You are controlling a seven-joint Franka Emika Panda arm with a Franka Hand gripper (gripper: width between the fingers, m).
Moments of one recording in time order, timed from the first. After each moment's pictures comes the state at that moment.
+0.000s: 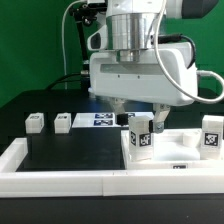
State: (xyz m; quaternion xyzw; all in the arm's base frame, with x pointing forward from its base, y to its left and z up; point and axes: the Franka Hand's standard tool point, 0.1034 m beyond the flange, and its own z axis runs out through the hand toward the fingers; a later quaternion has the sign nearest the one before) arm 0.598 -0.001 0.076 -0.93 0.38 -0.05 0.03
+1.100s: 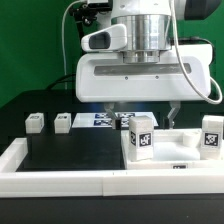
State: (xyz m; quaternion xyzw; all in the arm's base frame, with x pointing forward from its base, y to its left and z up) arm 0.598 0.009 0.076 -1.00 0.01 -0.06 0.00
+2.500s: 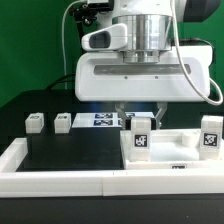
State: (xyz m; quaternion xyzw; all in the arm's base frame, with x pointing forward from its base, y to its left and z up) arm 0.597 0.005 0.075 -0.99 0.10 -0.07 0.00
